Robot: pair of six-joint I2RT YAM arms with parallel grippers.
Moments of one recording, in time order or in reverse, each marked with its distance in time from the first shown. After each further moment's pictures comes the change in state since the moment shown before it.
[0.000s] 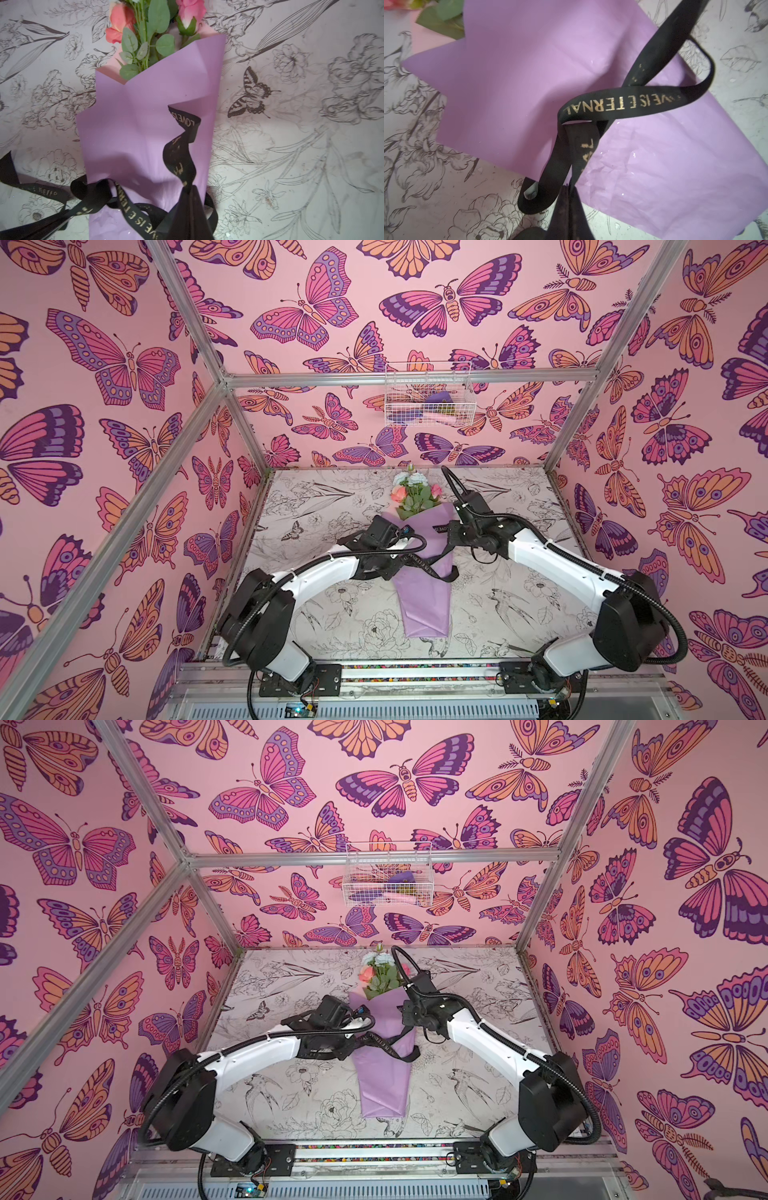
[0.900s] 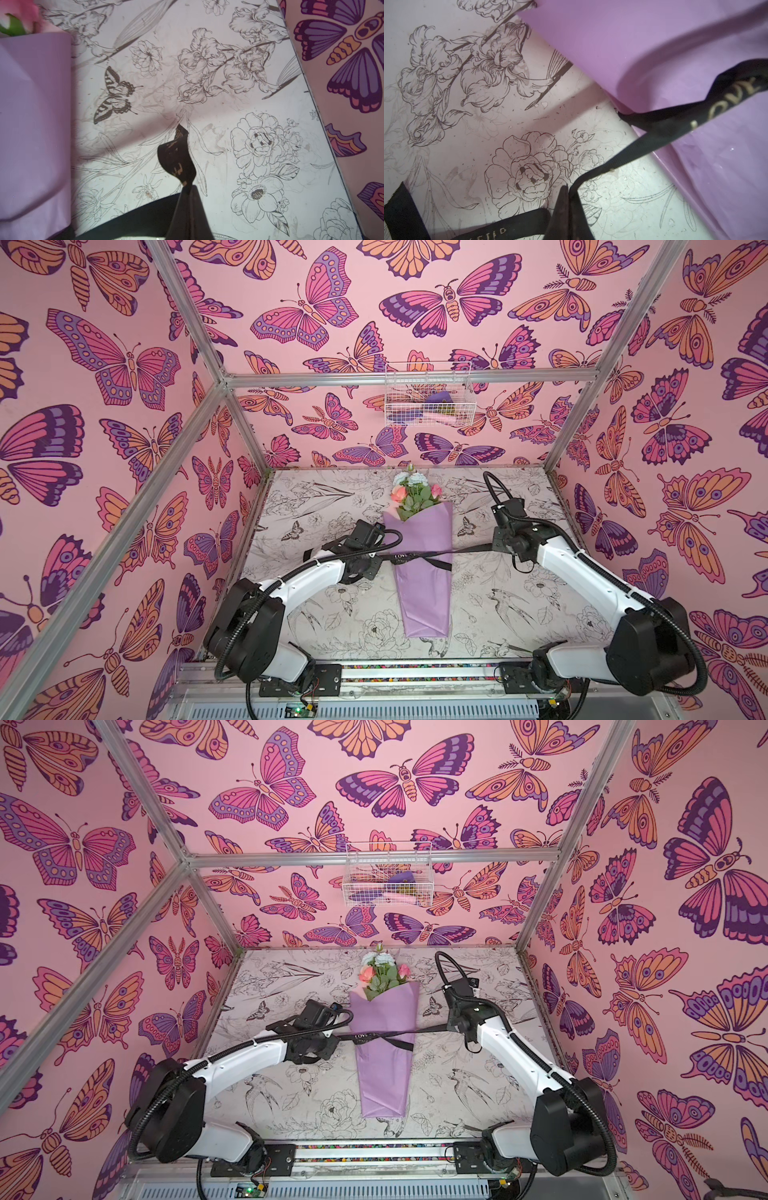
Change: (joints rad) left arm 0.103 -0.040 -0.101 -0.026 -0.188 -0.186; right arm -0.266 -0.135 -0.159 -0.139 0.208 -0.079
